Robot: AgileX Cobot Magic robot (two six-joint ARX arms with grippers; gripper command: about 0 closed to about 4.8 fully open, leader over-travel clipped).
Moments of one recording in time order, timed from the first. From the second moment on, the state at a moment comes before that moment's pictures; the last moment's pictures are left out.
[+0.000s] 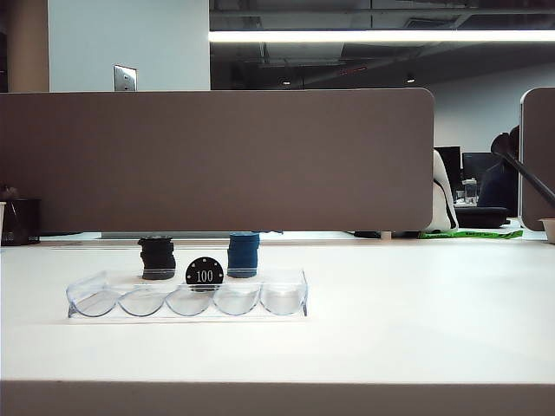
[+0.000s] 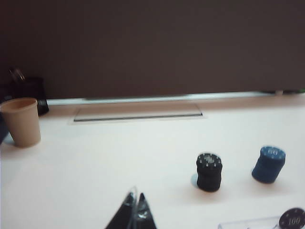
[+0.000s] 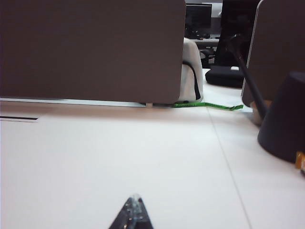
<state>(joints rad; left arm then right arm) -0.10 0.01 0.08 0.01 0.00 0.05 0.04 0.07 0.10 0.06 -0.02 -0.01</state>
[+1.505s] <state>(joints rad) -0.10 0.84 0.54 0.01 0.65 0.48 0.52 1.13 0.66 0.08 -0.12 -0.05</state>
